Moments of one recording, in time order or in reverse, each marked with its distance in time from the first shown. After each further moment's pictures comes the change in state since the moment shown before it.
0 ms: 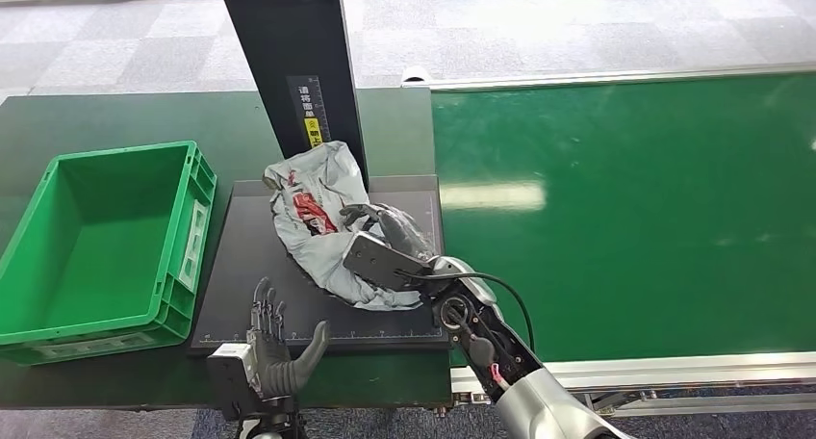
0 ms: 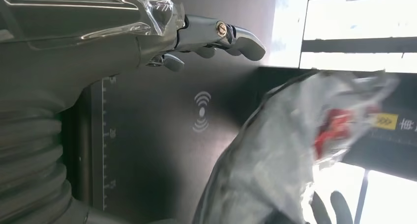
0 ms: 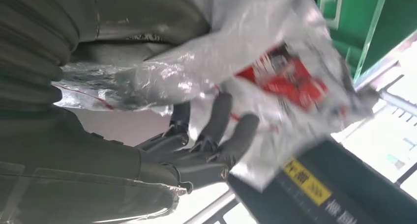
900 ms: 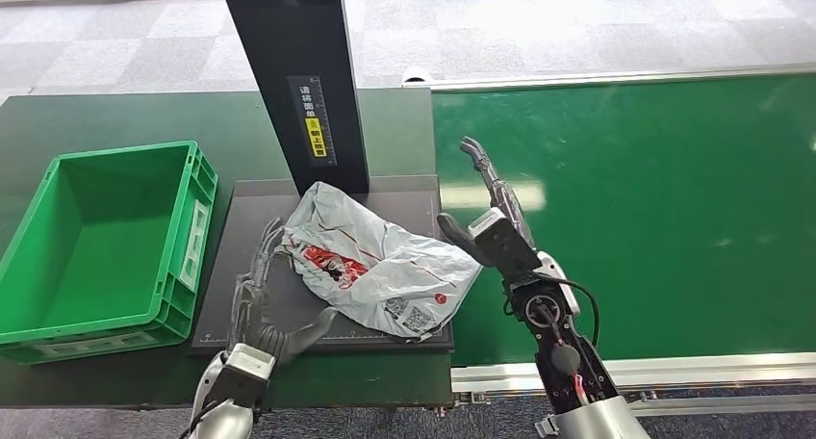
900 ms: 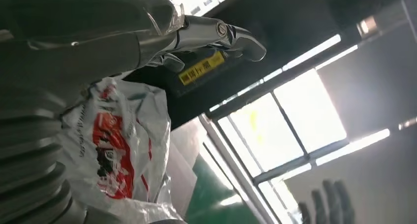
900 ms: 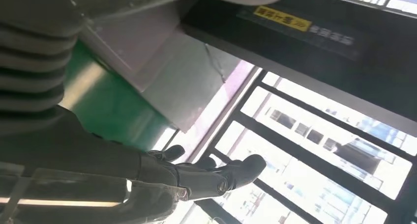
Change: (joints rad) left arm -0.116 0.171 -0.023 -0.212 -0.597 -0.170 0.075; right arm 0.151 -0.165 -0.208 -0.371 -0.185 -0.019 -0.124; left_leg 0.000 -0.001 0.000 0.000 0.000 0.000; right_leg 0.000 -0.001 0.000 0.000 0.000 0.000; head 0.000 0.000
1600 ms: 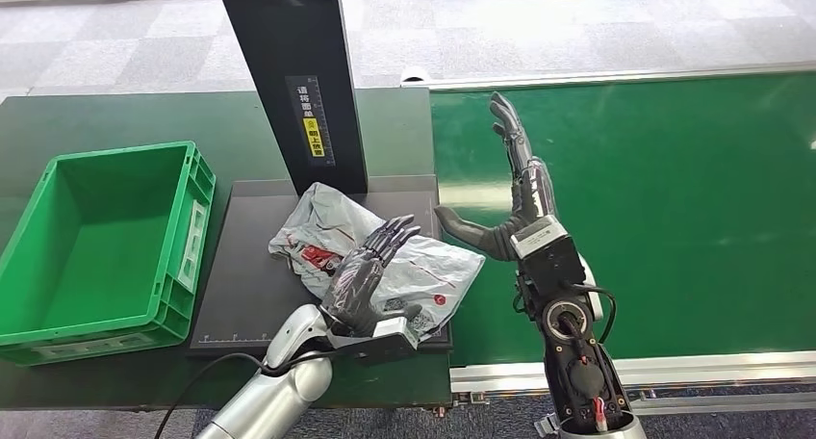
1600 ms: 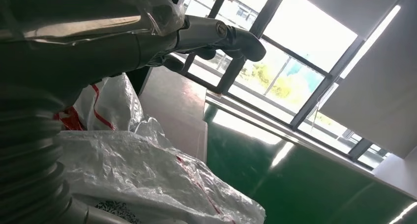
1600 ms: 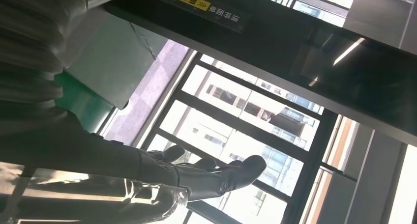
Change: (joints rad) left arm -0.329 -0.134 -0.143 0.495 -0.425 0.013 0.132; right arm 0.070 0.023 -0.023 -0.328 -0.033 0.020 0.000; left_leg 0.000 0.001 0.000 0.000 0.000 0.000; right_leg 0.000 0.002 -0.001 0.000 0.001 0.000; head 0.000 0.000
